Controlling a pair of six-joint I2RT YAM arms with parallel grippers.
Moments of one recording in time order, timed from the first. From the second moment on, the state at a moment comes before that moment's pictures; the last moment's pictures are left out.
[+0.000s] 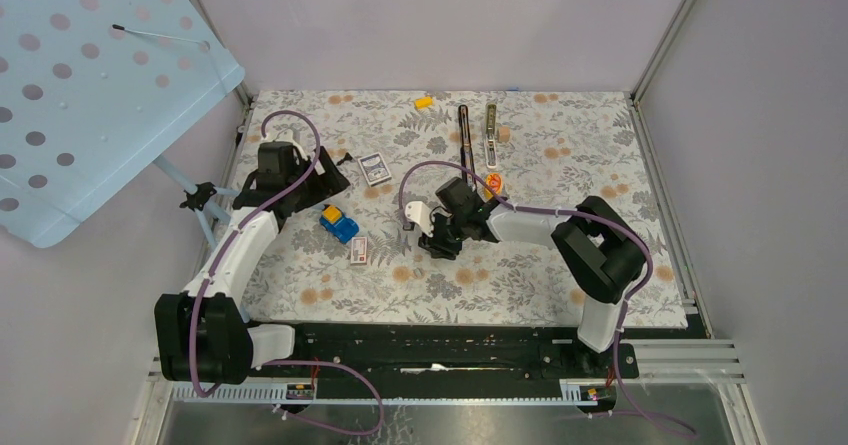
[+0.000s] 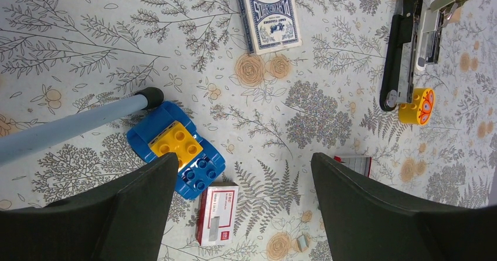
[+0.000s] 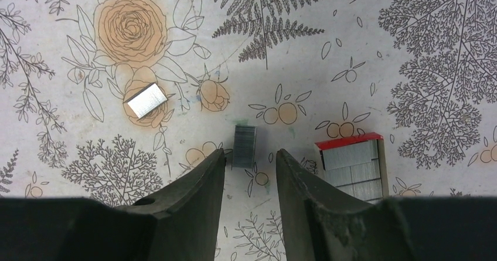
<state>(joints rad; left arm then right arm) -0.05 1.23 0.89 -0.36 0.18 -0.50 0.78 1.83 1.03 -0.20 -0.41 -0.58</state>
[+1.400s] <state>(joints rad) -0.01 1.23 0.89 -0.36 0.24 -0.52 0.84 1.83 1.04 -0.18 -0.32 -0.53</state>
